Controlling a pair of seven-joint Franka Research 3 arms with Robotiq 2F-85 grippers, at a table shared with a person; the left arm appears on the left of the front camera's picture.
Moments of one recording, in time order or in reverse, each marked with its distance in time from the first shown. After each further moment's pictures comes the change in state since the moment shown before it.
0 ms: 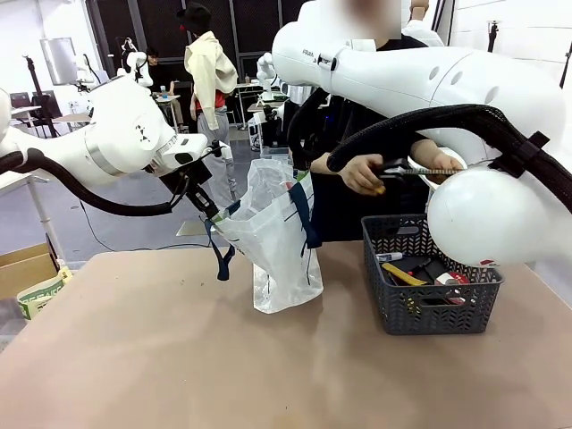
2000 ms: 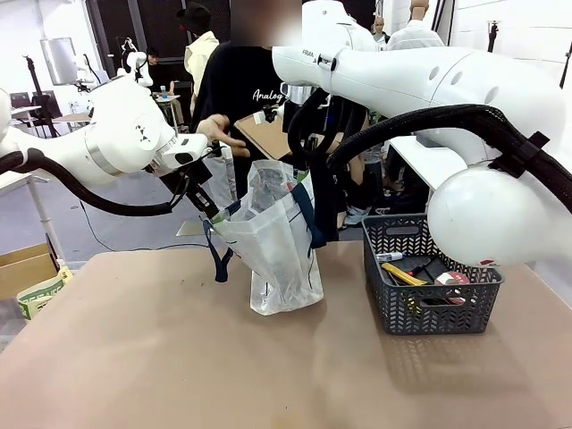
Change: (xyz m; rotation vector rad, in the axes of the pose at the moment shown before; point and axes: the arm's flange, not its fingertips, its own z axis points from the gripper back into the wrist) left arm 0.000 0.000 0.000 0.000 0.000 -0.001; right arm 0.000 0.000 0.000 0.000 0.000 0.000
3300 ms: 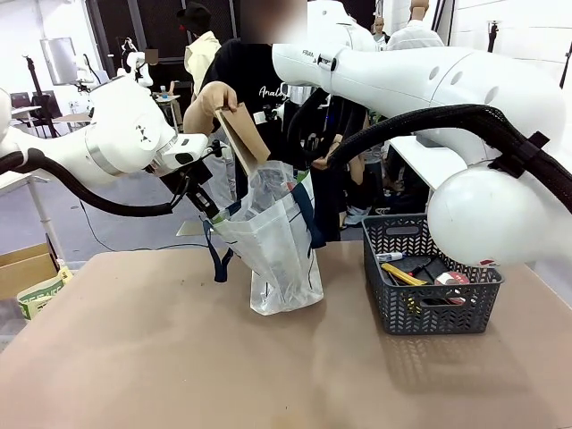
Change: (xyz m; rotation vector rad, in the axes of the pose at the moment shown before) left arm 0.000 -0.001 0.000 -0.001 0.000 -0.001; right arm 0.000 0.000 0.000 0.000 0.000 0.000
